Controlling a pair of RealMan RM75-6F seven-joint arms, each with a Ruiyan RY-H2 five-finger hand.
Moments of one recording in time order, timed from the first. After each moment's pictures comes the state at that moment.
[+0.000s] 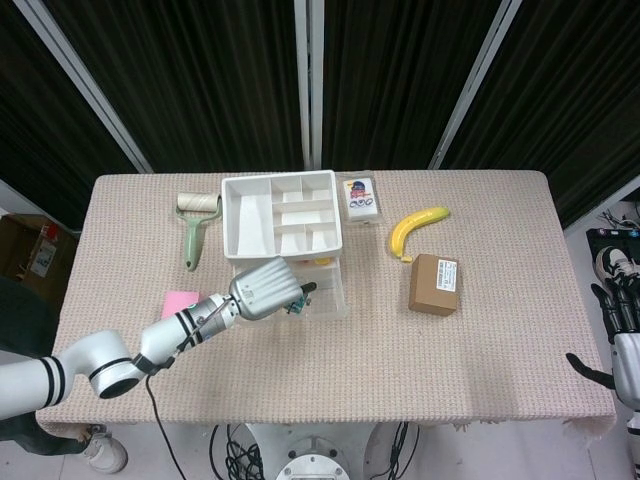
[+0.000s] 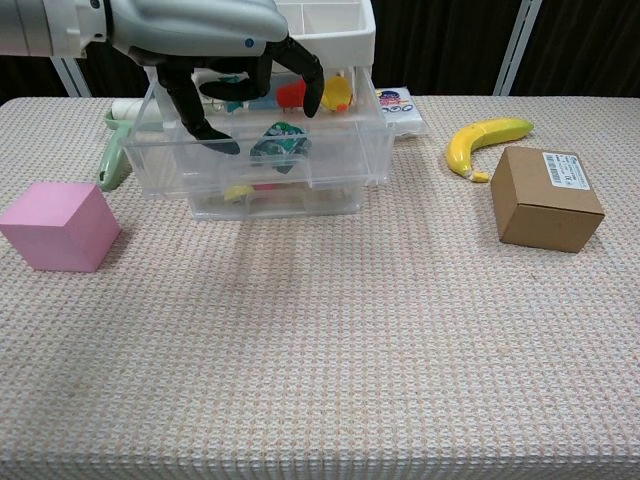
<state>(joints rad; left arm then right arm) -1.00 -1.21 -0.19 -1.70 1.57 0.70 0.33 0.00 -1.05 0.07 -1.63 -1.50 1.57 0.01</state>
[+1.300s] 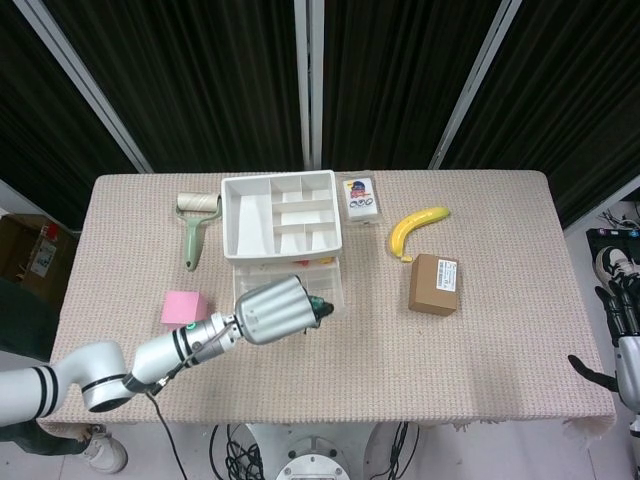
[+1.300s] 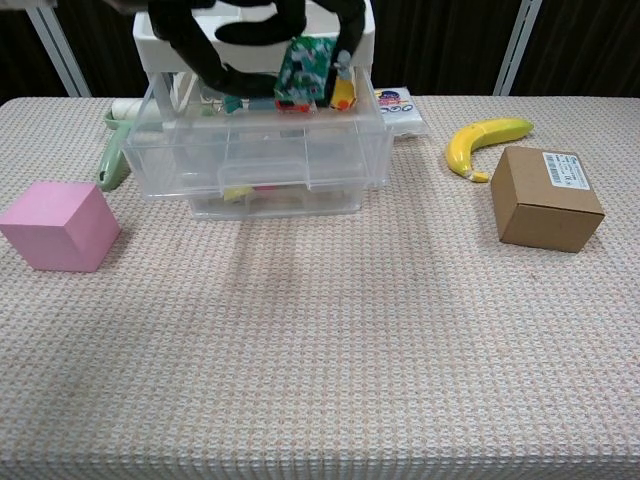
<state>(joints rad) -1.00 -1.19 -0.13 -1.79 1.78 0.94 0.43 -0.01 -1.06 0.07 -1.59 -1.51 1.59 0.05</state>
